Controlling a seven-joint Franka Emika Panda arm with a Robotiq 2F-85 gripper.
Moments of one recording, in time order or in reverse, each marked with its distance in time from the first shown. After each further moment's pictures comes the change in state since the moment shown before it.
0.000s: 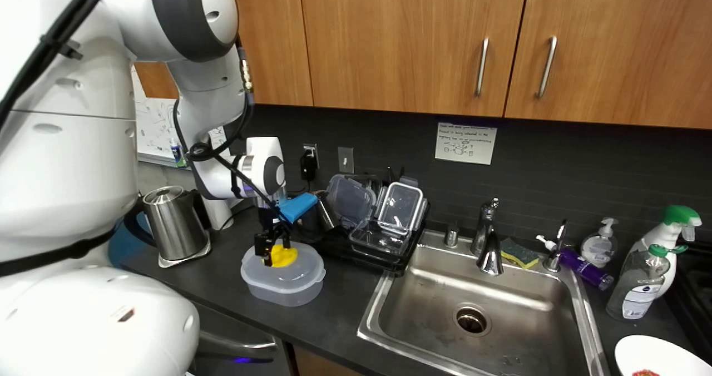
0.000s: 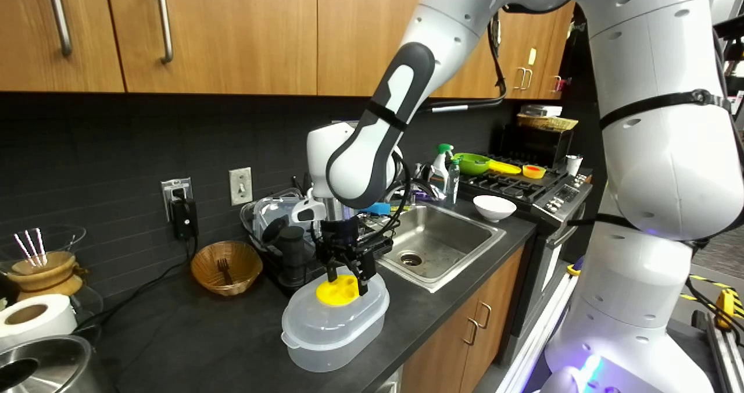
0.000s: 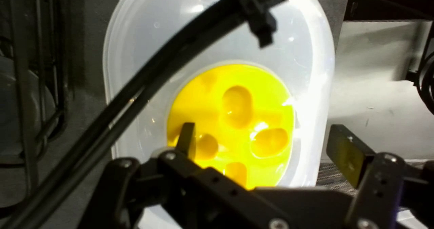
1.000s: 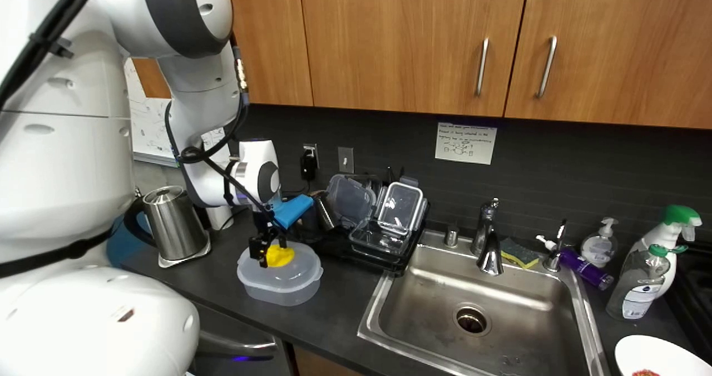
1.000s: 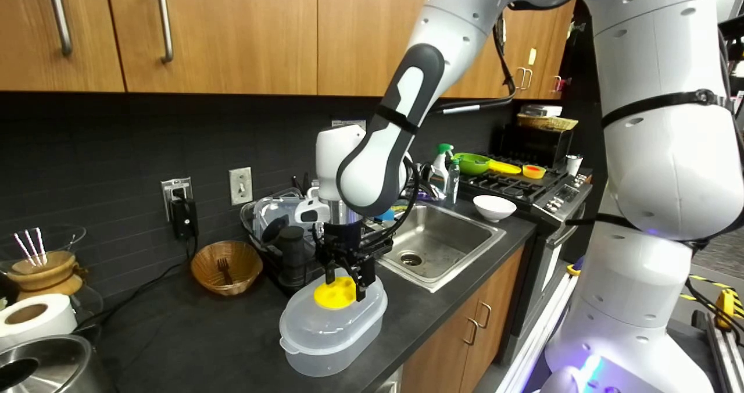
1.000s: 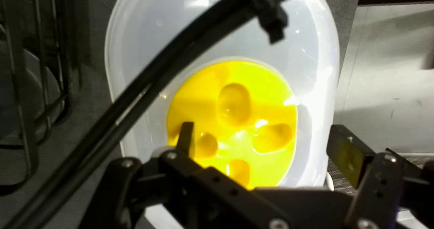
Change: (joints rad) arm 0.000 -0.026 0.013 -0.076 0.009 0.134 0.033
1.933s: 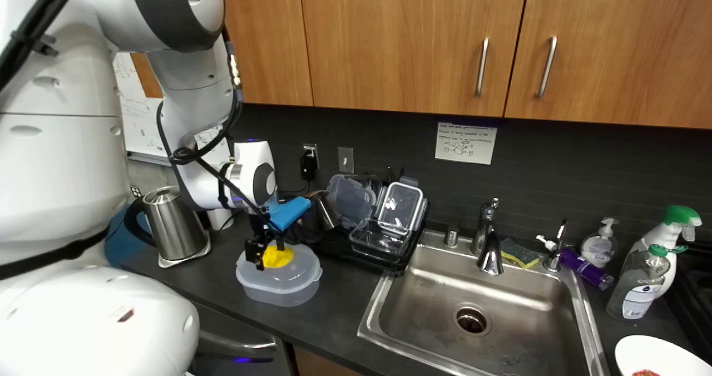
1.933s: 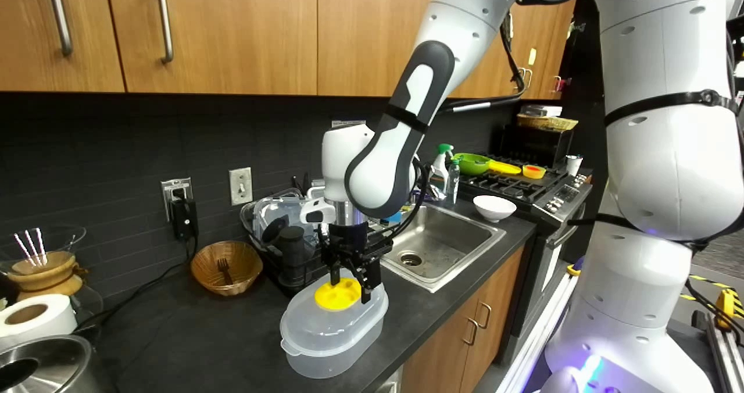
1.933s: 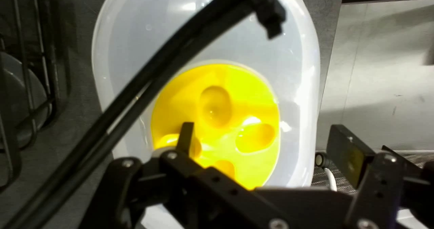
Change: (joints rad) arm 0.000 -0.036 0.007 -0.051 0.000 0.021 0.033
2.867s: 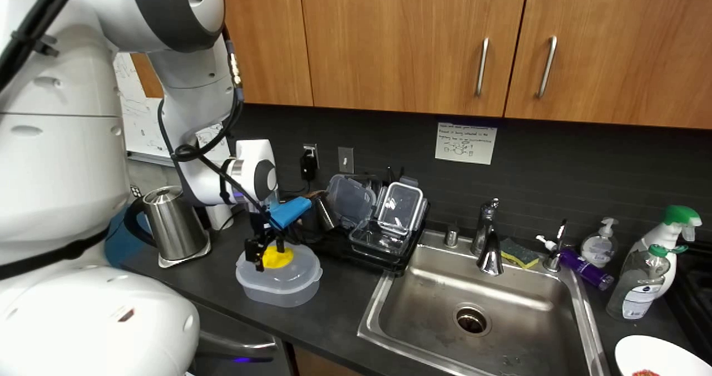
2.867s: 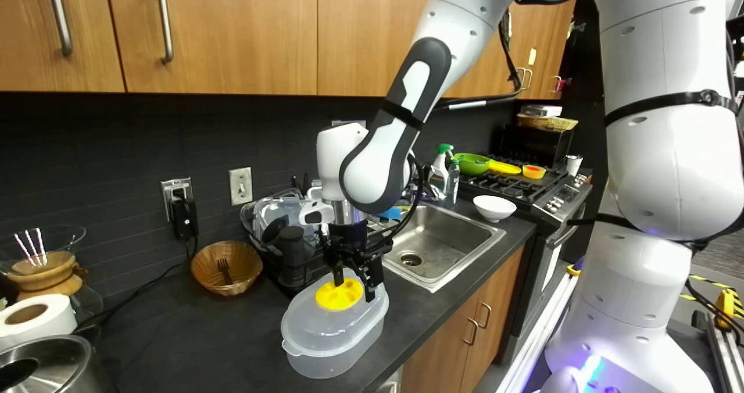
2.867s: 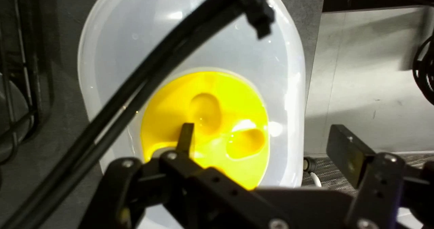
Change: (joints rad) arm 0.002 0.001 0.000 0.029 0.000 -0.094 0.000
